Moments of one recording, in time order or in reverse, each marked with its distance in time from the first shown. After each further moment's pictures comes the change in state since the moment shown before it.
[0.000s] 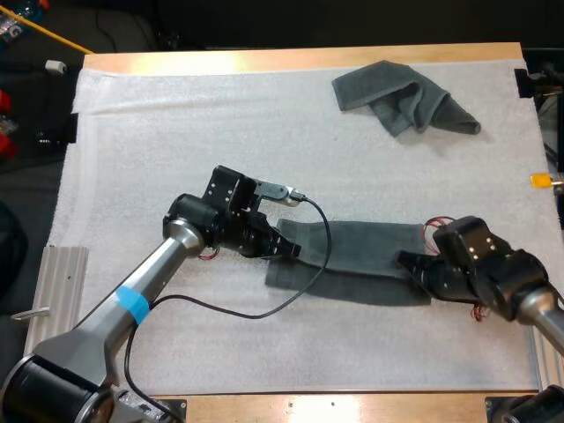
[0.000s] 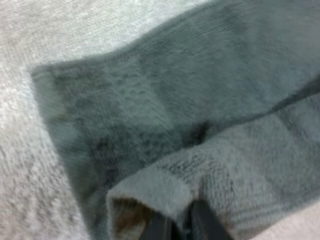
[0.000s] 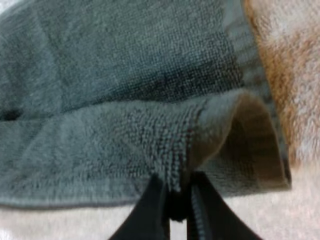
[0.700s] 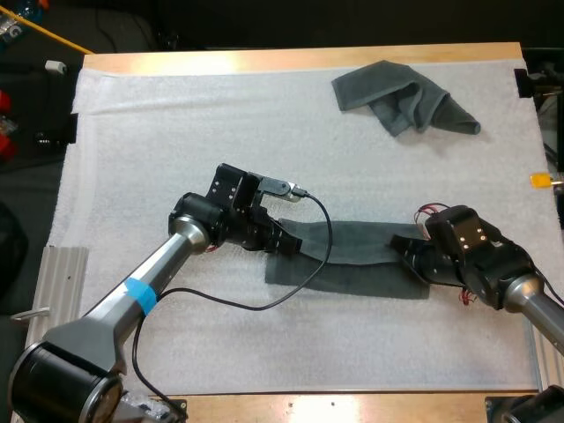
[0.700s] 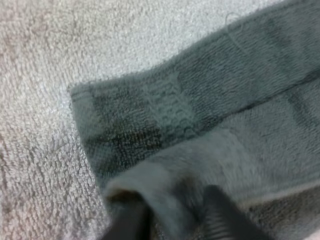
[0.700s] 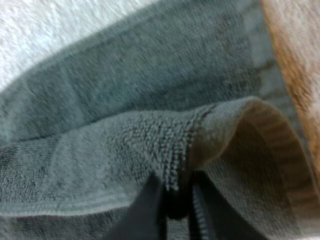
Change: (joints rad) left arm 0.000 0.055 0.000 -0.075 -0.072 -0.004; right arm -0.009 0.075 0.000 -0.178 0.045 0.000
